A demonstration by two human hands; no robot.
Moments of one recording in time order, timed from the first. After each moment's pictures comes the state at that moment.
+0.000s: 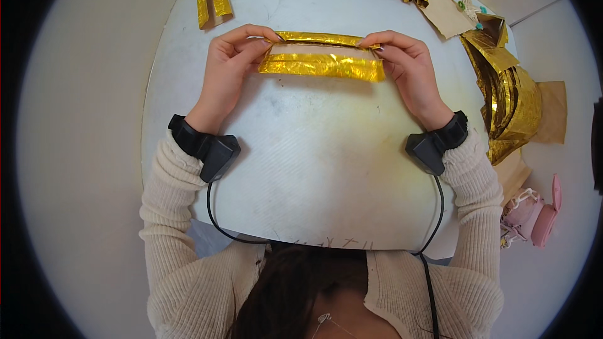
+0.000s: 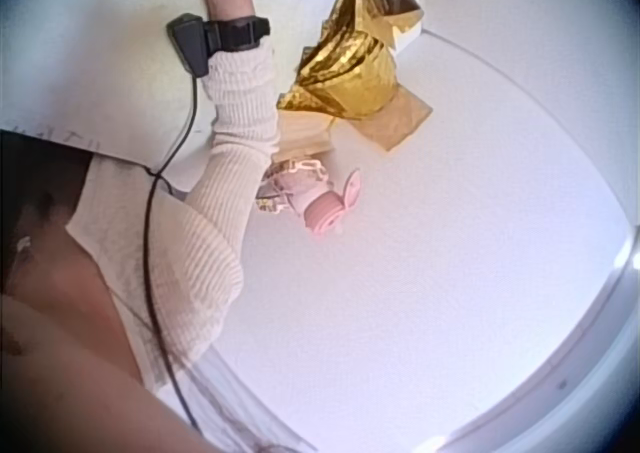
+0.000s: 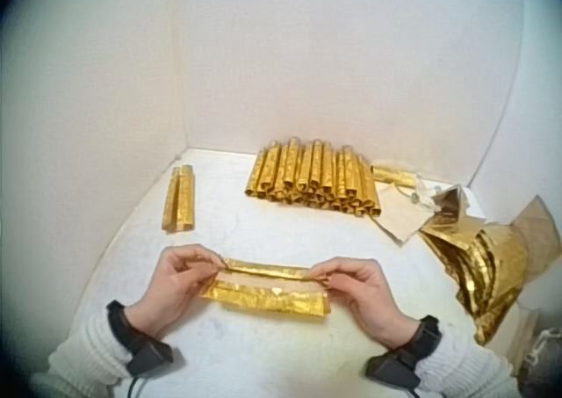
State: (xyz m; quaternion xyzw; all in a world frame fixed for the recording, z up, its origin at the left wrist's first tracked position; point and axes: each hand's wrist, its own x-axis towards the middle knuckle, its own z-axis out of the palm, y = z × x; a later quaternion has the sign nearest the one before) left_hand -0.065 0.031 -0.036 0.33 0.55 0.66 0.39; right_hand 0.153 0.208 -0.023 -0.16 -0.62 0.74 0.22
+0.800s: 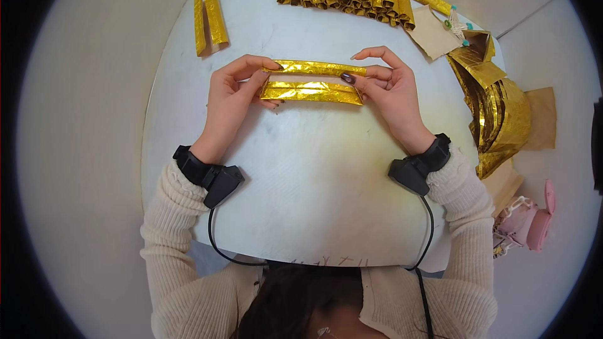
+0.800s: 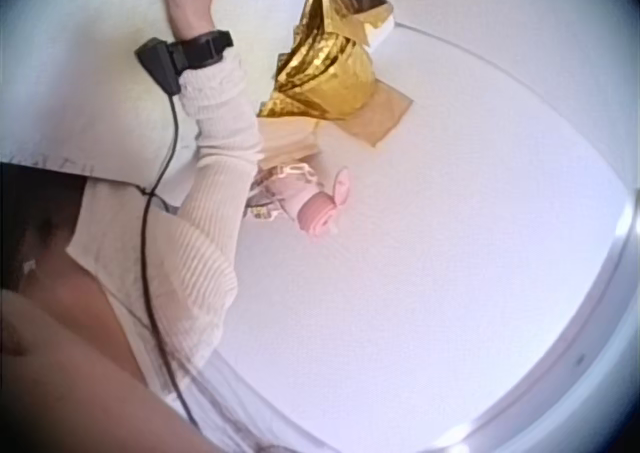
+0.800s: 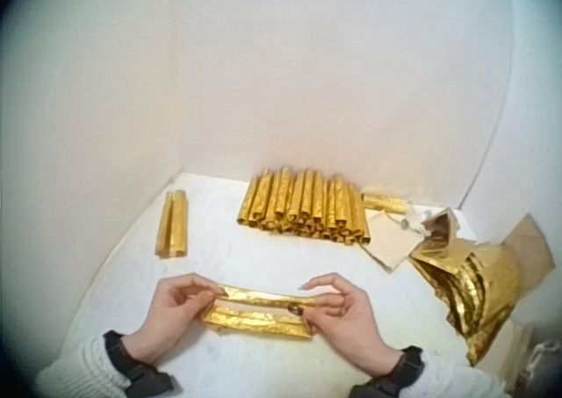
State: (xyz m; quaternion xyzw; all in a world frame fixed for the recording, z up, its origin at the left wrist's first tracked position) left_hand -0.047 0.035 -0.018 0.34 0.61 0.61 0.37; right_hand 0.147 0.197 -0.019 -0.25 -0.64 0.69 0.23
